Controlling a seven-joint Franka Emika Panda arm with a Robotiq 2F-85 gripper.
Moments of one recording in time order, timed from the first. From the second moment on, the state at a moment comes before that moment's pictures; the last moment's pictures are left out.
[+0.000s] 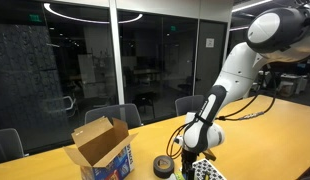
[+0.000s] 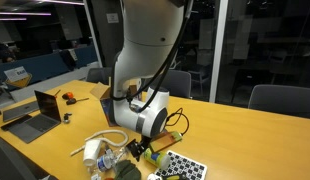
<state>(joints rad) -0.26 0.79 0.34 -2.25 -0.20 2.89 -0.96</state>
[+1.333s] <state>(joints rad) -0.21 0.91 0.26 -2.09 -0.21 2.84 -1.04</state>
